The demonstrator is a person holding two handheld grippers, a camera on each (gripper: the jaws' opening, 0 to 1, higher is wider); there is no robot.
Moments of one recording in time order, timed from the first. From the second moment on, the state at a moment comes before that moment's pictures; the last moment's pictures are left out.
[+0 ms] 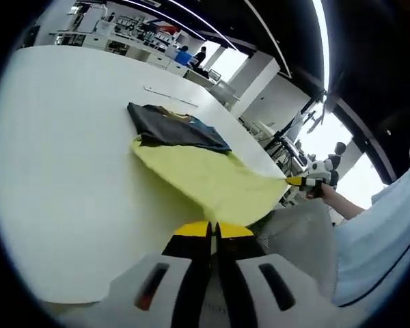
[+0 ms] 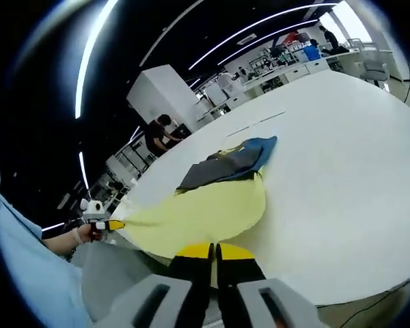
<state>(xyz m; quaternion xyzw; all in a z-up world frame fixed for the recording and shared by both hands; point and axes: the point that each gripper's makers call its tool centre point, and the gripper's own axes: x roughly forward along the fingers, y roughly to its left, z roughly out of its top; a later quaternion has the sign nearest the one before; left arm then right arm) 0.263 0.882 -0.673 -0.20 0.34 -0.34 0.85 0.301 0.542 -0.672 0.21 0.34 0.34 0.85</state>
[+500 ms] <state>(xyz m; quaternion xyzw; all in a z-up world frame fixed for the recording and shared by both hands) 0.262 0.875 -0.663 -0.22 0.33 -0.35 0.85 0.296 0.541 -0.673 0.23 0.34 0.33 0.85</state>
